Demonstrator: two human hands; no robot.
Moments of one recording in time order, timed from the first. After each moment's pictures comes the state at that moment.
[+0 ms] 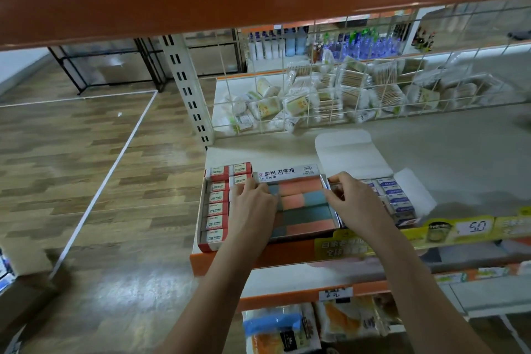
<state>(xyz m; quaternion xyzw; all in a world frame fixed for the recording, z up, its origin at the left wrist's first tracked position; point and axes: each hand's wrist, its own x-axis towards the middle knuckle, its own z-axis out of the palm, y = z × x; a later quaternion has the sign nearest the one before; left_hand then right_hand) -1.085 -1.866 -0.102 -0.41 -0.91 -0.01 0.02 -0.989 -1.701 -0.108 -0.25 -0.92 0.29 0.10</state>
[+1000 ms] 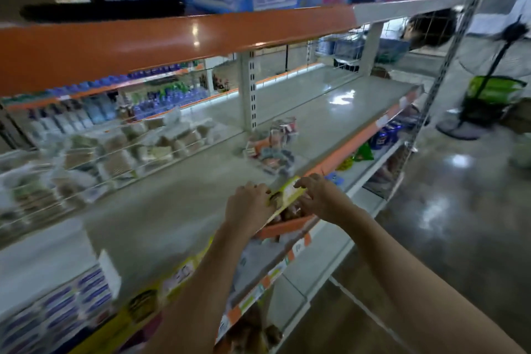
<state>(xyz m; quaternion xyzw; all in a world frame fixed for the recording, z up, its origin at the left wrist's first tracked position) -0.836 -1.445 -0.099 -0.62 -0.78 -0.12 -0.04 -0.672 -1.375 -0.082 -0.45 -0.88 0.14 0.11</state>
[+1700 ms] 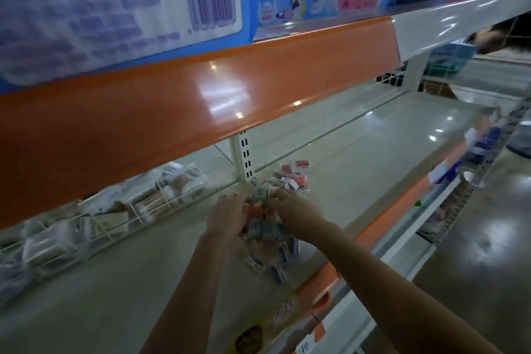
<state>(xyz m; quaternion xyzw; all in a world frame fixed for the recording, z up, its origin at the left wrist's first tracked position) -0.927 -1.213 -0.117 -0.55 -0.82 -0.15 -0.03 -0.769 -1.138 -0.105 -0.25 -0.96 0.07 0.07</state>
